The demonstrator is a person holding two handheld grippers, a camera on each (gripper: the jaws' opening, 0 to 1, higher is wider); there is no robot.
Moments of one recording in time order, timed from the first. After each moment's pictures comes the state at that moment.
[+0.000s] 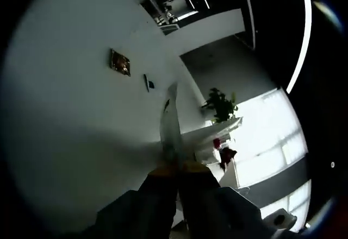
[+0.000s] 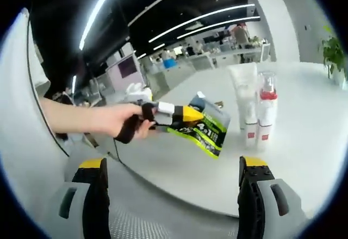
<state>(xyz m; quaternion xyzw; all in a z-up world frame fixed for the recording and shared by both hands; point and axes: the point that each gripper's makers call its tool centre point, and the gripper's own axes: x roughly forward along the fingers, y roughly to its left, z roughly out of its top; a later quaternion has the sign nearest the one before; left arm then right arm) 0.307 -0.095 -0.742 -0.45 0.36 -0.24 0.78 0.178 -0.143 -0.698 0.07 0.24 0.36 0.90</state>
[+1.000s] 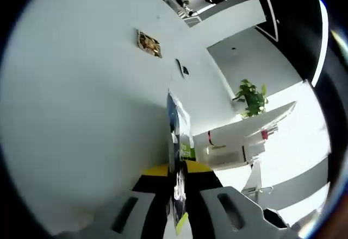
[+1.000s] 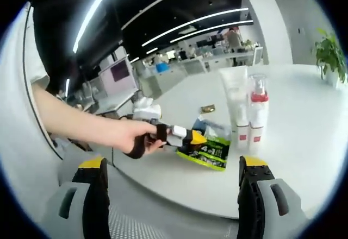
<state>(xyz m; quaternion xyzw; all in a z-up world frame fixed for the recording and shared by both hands) 0.307 -0.103 -0.807 -0.39 0.42 -0.16 0.80 0.183 -0.150 -0.698 0.07 0.23 0.34 0.91</state>
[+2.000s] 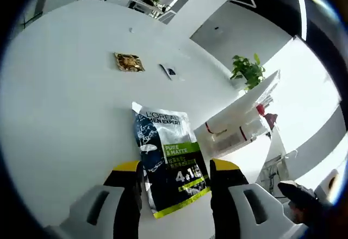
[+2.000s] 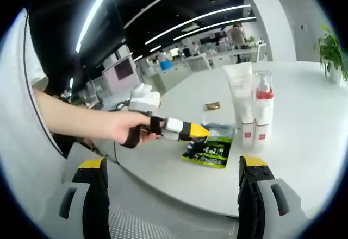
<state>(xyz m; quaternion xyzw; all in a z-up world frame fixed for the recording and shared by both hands) 0.326 -0.061 -0.808 -0.23 0.41 -0.21 0.86 0.178 -0.144 -0.700 0.07 0.24 0.36 0.90</state>
